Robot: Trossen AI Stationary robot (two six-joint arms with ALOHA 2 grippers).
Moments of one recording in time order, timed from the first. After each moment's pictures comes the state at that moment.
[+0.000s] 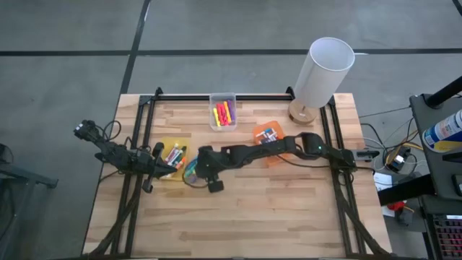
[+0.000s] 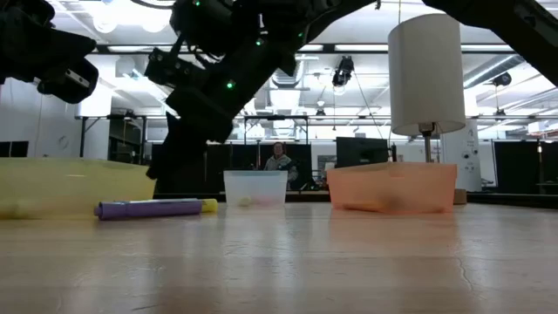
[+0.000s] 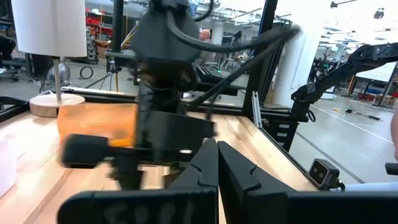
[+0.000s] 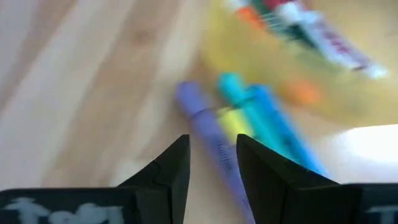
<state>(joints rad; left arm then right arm) -0.61 0.04 0.03 0.00 -0.47 -0.14 0.06 2.38 1.93 -0.39 -0.02 -0.25</state>
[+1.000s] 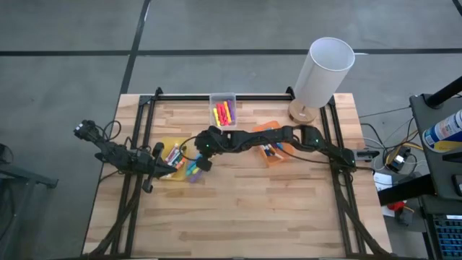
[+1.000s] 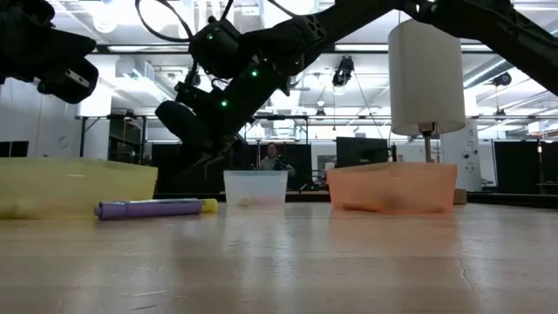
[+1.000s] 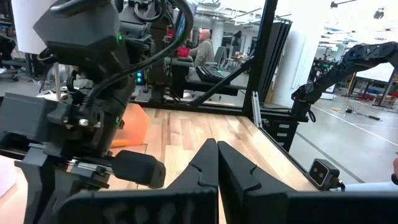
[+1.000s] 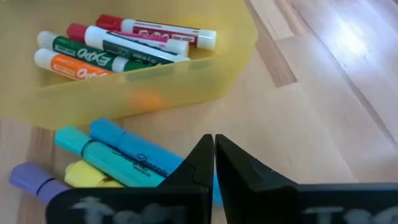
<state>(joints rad) -0.61 0.04 0.03 0.00 -0.47 -0.14 -0.07 2.39 1.91 -0.28 0.13 0.19</state>
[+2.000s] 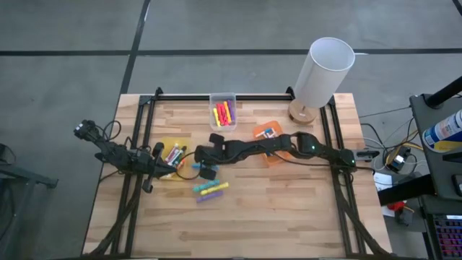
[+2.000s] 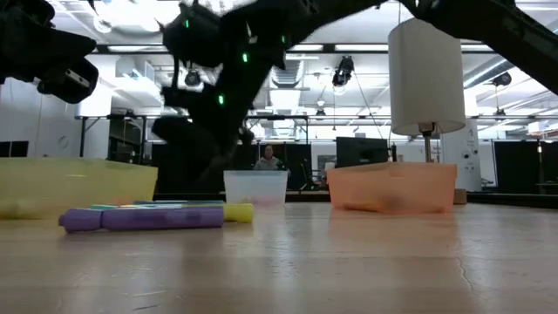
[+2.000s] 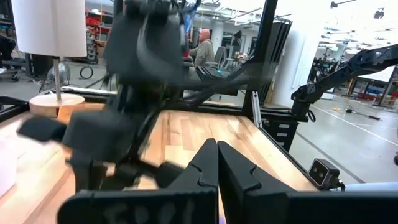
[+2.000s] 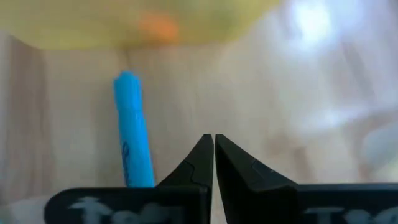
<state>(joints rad) -0.61 0.04 0.03 0.00 -0.47 -0.14 0.03 2.45 2.09 -0.62 0.31 0.14</state>
